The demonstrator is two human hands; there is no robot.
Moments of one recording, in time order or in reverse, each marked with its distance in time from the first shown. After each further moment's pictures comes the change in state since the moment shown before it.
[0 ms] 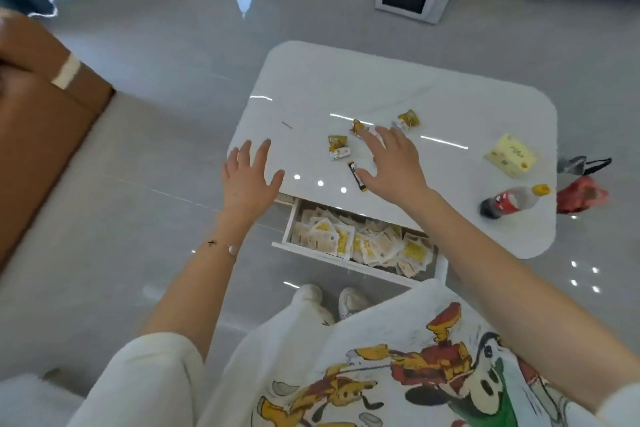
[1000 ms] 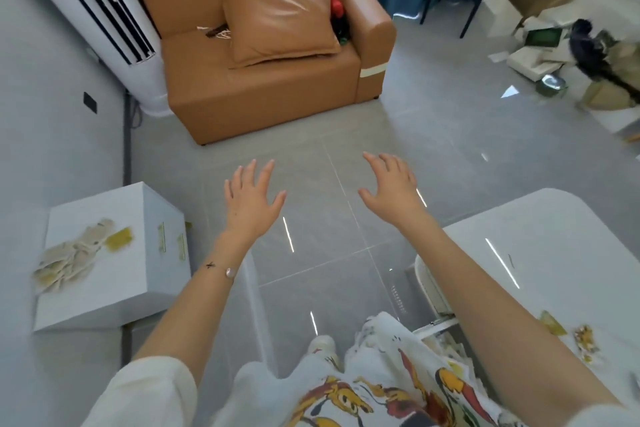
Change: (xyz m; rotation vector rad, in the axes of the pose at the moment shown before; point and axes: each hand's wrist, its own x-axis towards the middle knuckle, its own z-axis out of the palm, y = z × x) left_hand -0.184 -0.432 -0.145 -0.153 0.303 -0.845; right_hand 0.092 -0.544 0.117 -0.045 -0.236 -0.738
